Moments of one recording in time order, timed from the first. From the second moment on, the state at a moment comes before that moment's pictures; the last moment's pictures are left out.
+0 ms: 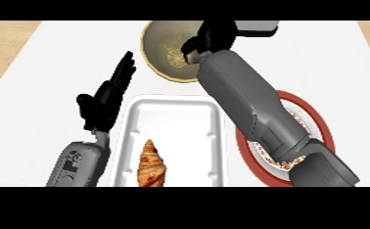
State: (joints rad) left arm -0.27 0.06 -0.11 -1.47 -0.03 0.07 0.09; right arm -1.23 0.00 0.40 -0.48 0.66 -0.70 0.96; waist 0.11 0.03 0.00
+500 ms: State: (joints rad) left arm -0.24 0.06 -0.10 -1.48 -0.04 0.08 0.09; right arm -1.25 -0.01 0.48 -0.55 0.63 -0.94 0.91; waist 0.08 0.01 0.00
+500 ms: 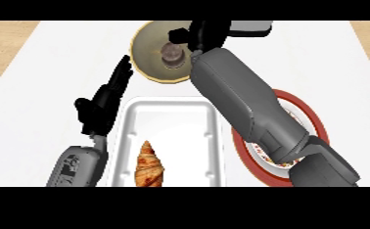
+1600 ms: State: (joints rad) left arm -0.15 0.08 -0.06 -1.53 -0.04 0.08 0.08; right arm -0.91 0.00 0.65 -1.08 0.65 -1.14 1.00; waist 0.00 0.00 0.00
